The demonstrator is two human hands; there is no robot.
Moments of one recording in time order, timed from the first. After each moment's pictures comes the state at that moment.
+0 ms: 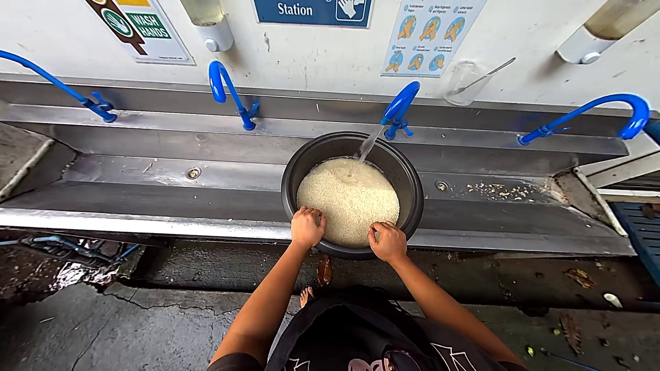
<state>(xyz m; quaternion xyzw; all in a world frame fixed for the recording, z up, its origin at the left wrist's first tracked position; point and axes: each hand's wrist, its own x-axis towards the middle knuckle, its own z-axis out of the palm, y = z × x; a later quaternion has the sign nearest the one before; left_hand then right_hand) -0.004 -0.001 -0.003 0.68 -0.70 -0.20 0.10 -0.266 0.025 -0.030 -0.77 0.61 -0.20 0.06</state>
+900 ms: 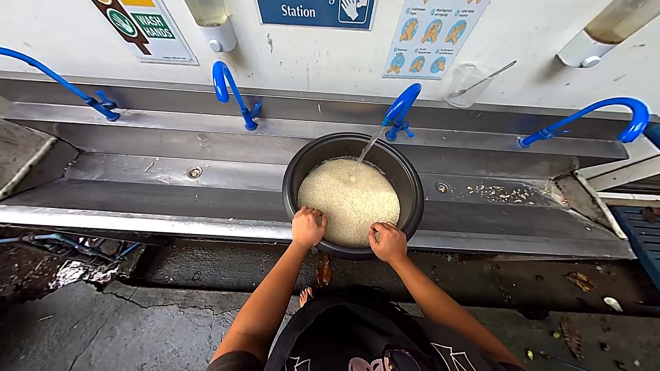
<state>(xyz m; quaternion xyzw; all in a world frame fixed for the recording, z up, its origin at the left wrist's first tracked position) -0.004 -0.001 -0.005 0.68 -0.70 -0.20 0.10 -0.265 0.025 -0.028 -0.77 0.61 -0.19 0.07</state>
